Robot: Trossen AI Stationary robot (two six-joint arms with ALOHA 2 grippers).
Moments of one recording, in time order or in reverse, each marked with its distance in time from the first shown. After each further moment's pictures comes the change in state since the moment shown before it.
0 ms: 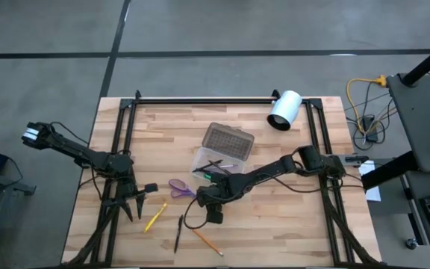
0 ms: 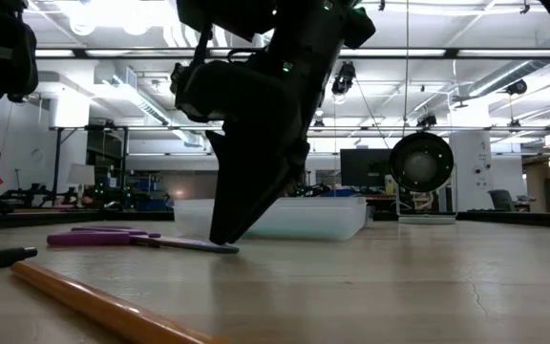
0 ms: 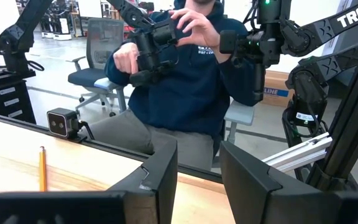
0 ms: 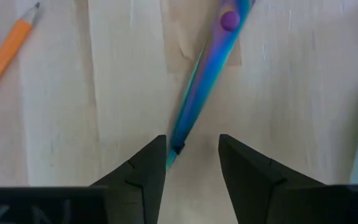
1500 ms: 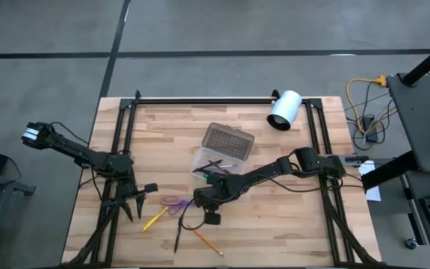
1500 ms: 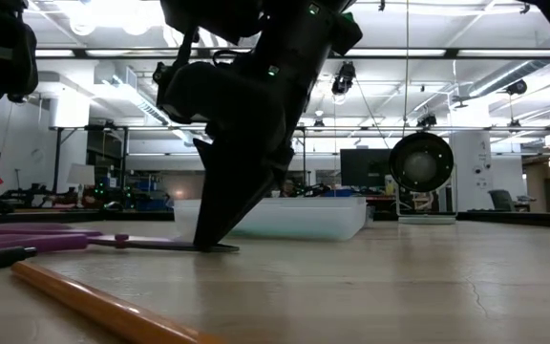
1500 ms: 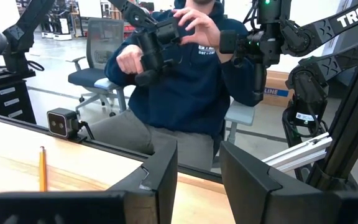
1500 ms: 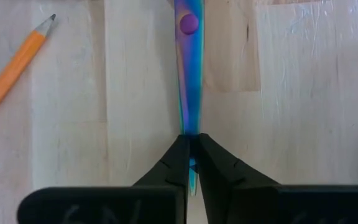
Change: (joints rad) left arm 0.000 0.000 0.000 0.000 0.000 0.000; right arm 0.001 0.052 0.061 0.000 -0.030 -0.048
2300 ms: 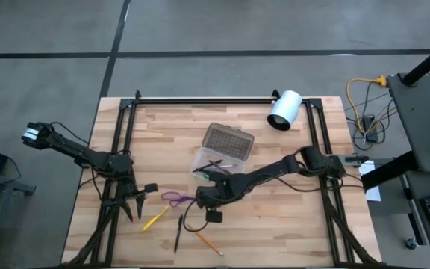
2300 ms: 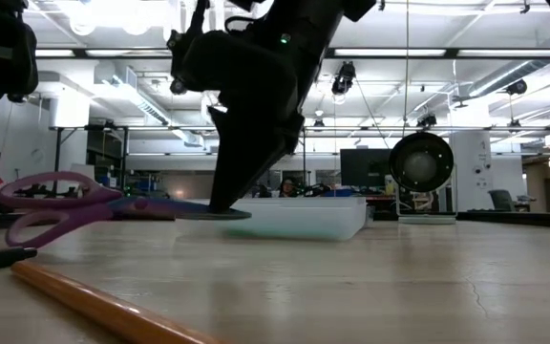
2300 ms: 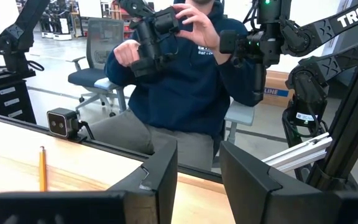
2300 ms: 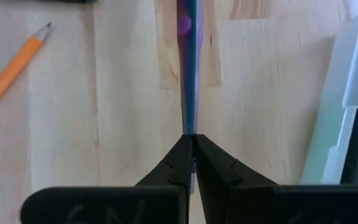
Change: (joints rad) left arm 0.000 0.000 0.000 0.000 0.000 0.000; right arm 0.013 -0.072 0.001 -0.069 0.119 -0.004
